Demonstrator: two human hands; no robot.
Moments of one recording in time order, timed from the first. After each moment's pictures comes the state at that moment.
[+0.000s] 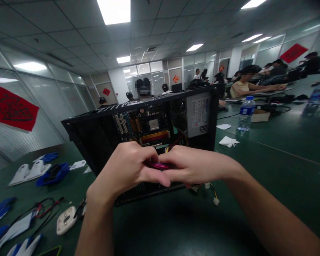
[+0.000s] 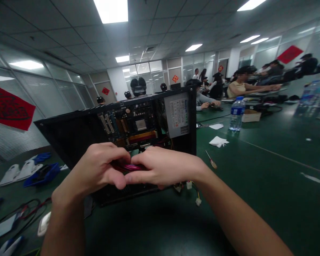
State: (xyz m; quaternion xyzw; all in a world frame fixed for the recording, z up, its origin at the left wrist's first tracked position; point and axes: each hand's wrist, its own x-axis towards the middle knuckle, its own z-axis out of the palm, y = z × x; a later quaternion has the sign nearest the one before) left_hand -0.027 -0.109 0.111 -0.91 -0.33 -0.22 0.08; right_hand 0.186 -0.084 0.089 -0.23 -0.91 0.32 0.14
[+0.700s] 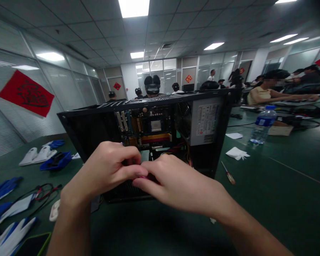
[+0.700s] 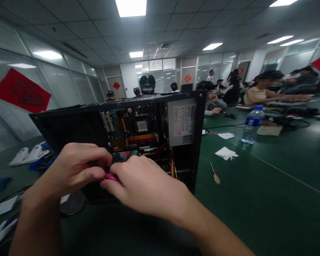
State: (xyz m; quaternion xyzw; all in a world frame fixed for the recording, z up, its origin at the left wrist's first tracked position) left_hand -0.033 -0.114 0.120 -0.88 -0.41 -0.22 0.06; right_hand 0.162 -0.087 0.078 -0.23 -0.92 0.19 0.25
